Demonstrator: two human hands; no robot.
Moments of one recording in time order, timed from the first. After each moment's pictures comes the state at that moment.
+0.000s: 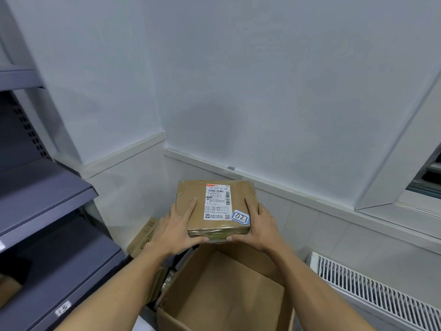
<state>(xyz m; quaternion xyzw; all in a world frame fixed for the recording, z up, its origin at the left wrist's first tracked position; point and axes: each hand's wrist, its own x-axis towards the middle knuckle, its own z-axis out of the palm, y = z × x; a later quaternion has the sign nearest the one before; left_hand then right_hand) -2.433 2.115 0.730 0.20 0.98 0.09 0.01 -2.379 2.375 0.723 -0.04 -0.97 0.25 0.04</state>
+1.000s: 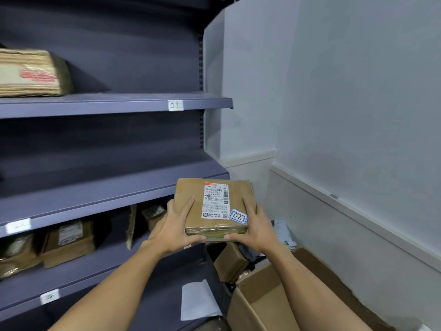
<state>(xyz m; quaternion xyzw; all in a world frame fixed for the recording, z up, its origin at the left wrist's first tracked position) -2.213 1.875 0.792 -0.06 0.98 0.16 -0.07 -2.299 2.127 0.790 0.24 -0.93 0.28 0.01</state>
